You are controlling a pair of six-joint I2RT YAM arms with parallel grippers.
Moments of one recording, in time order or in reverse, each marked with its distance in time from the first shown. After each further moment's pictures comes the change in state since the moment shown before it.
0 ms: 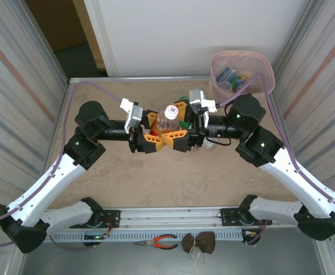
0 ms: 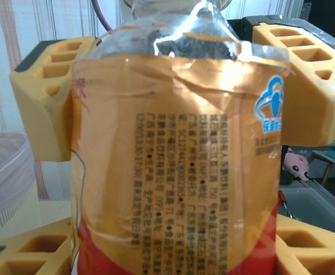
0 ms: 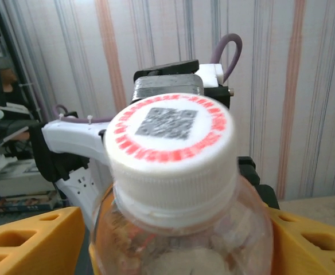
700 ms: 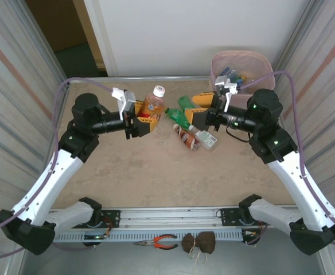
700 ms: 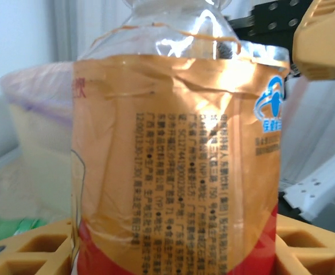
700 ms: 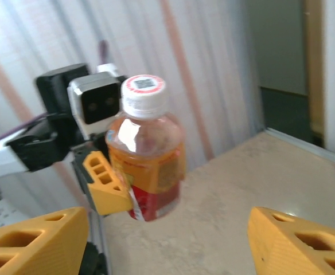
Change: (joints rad) left arm 0.196 0.010 0.000 -0.175 -0.119 0.039; right arm -0.314 -0.079 -0.066 -0.104 -0.007 0.142
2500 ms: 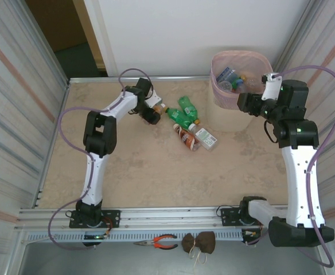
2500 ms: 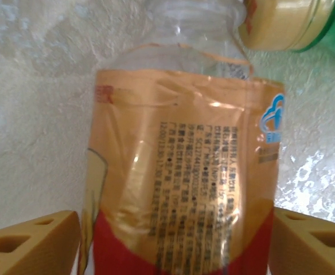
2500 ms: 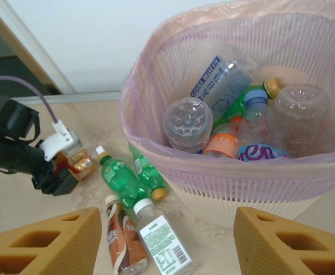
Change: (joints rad) left arm 0.107 1.301 0.851 -0.725 -0.747 0.435; right arm -0.544 0.069 0.158 -0.575 0.421 -0.179
